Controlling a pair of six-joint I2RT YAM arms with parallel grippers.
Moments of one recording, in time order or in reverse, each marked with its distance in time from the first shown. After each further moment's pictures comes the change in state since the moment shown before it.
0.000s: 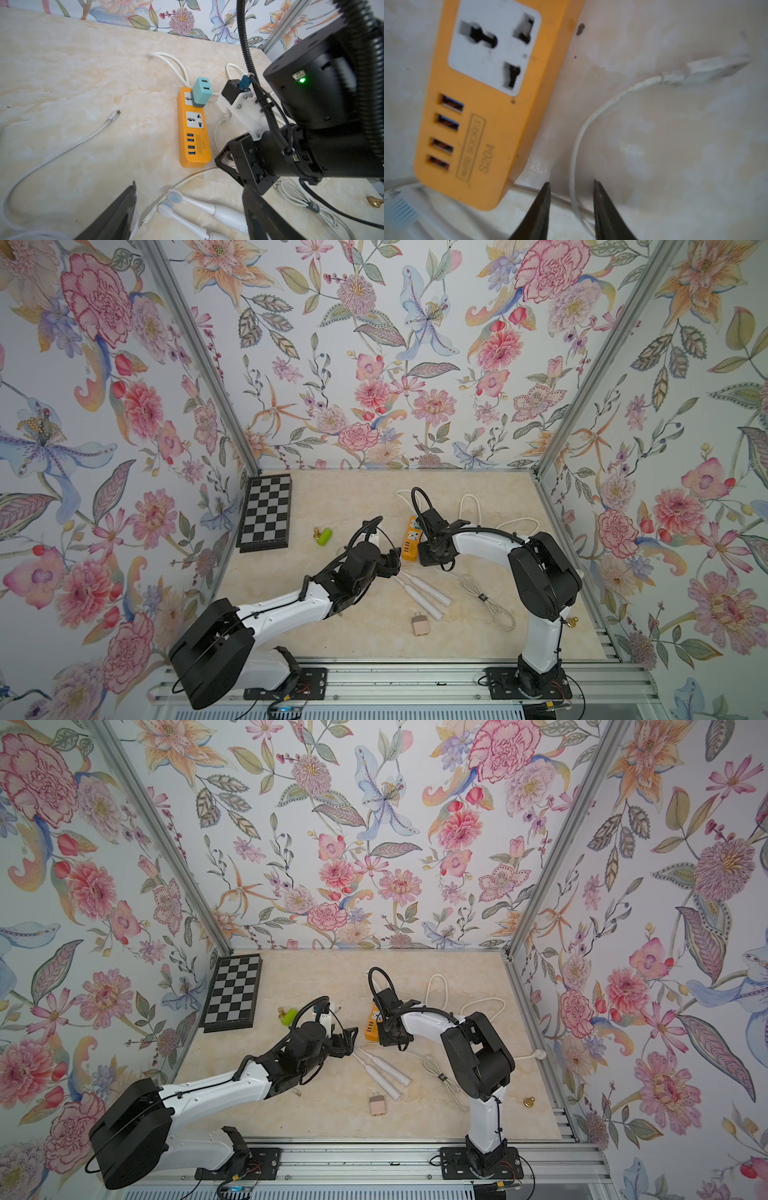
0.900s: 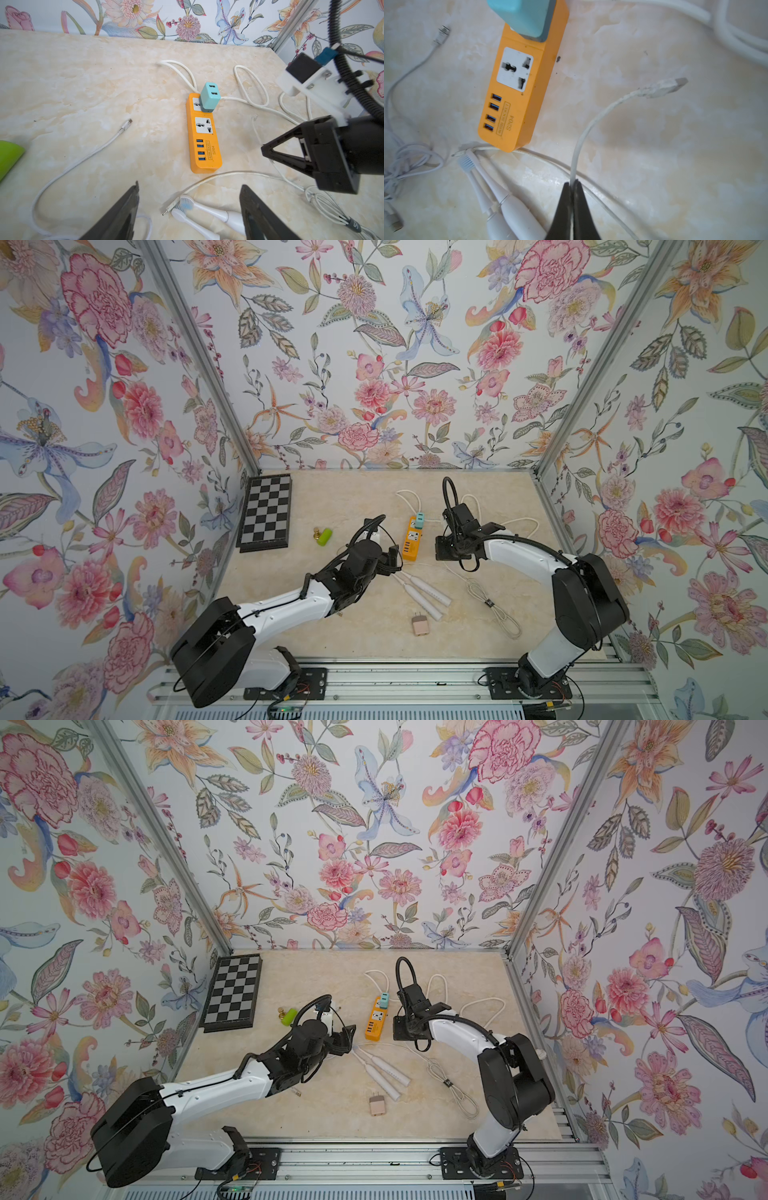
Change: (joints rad) left arm 0.000 -0.001 0.032 -0.027 -0.063 0.094; right arm -0.140 -0.348 -0.196 0.077 -0.158 0.005
